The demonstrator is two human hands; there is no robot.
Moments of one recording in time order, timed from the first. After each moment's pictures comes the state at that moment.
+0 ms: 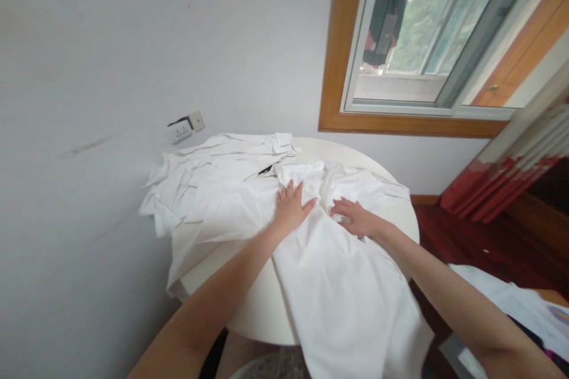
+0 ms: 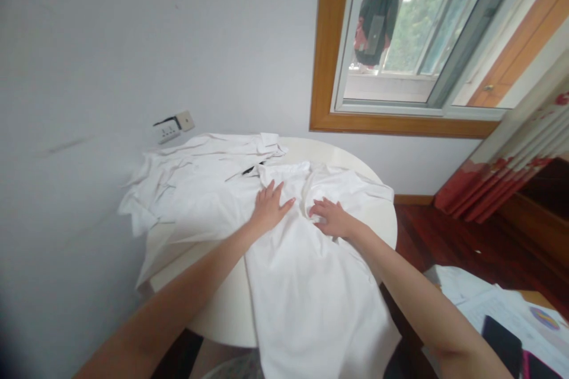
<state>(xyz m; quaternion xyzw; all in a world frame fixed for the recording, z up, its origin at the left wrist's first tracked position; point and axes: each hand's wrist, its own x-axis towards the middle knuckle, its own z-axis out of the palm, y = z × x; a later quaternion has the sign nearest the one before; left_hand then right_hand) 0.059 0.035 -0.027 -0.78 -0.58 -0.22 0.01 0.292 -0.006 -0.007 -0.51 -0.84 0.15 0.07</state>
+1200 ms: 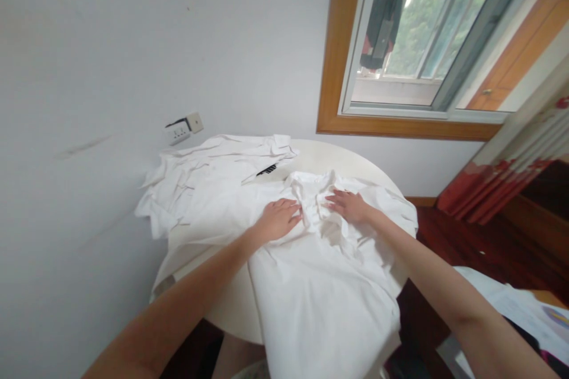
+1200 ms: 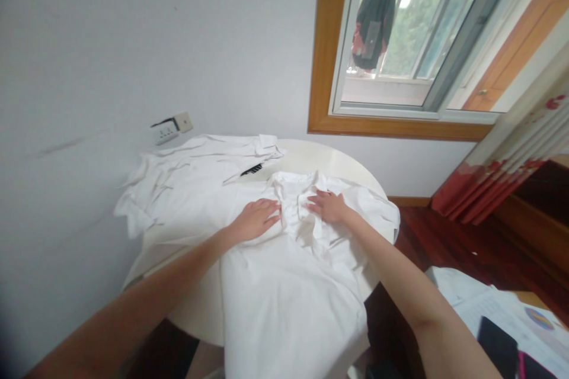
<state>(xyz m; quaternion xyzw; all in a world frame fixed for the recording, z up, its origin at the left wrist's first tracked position) 0.016 0.028 -0.025 -0.89 -0.44 -0.11 -0.01 0.297 0.040 -0.013 -0.58 -0.81 0.06 0.01</state>
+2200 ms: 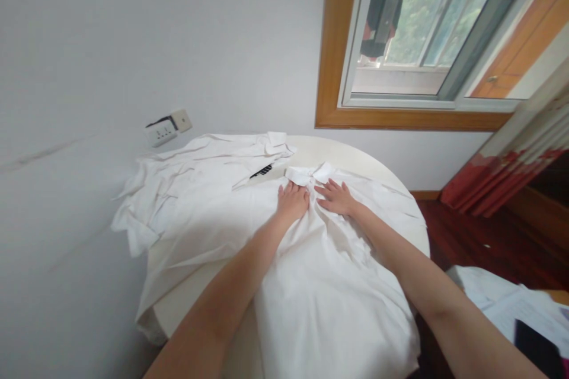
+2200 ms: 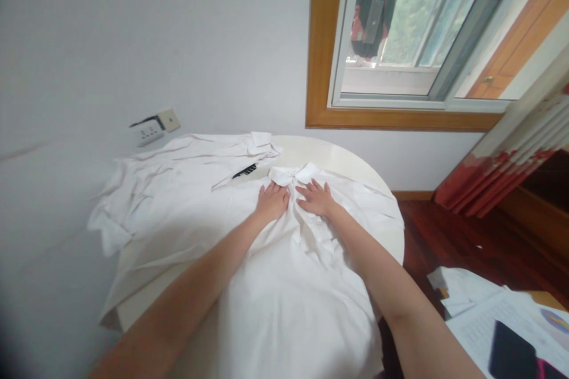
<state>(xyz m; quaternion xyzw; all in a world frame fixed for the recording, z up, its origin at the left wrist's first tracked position) 0.081 0.104 -0.047 -0.81 -0.56 -0.18 0.05 0.269 0.102 -0.039 -0.59 -0.80 0.07 0.03</state>
